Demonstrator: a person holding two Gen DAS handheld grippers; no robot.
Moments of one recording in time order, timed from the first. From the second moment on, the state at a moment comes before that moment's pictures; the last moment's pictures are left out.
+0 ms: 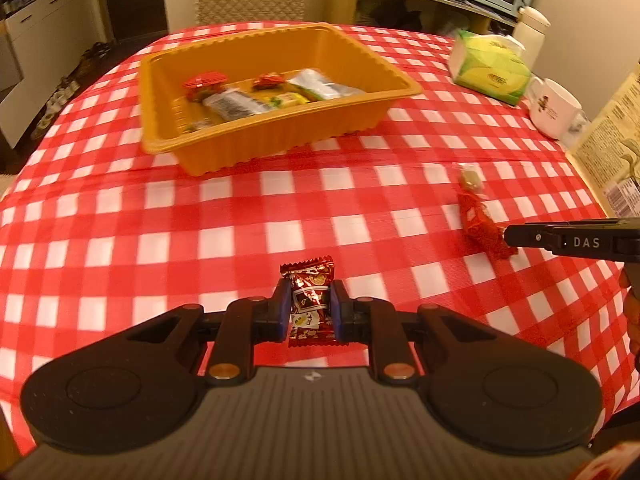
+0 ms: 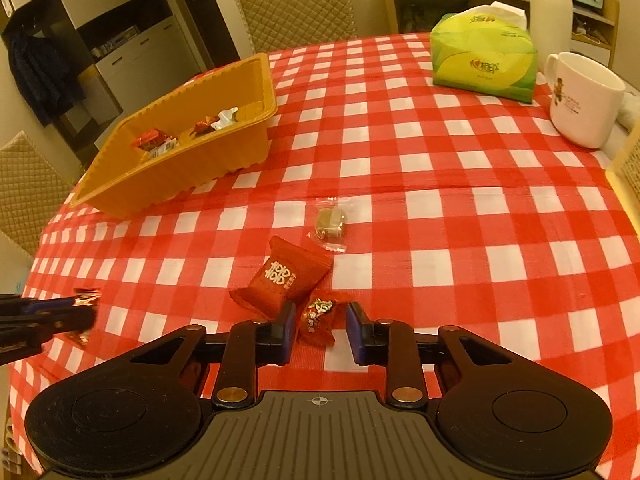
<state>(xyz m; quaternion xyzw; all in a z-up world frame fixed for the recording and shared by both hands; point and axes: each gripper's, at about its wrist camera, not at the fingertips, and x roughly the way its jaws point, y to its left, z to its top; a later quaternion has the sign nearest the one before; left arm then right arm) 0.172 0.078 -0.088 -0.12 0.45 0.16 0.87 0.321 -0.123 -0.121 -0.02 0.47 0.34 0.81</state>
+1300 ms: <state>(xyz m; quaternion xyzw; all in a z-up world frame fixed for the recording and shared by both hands) 0.243 0.149 -0.003 -0.11 0.37 0.22 0.89 0.406 -0.028 -0.025 -0.01 0.37 0.47 0.80</state>
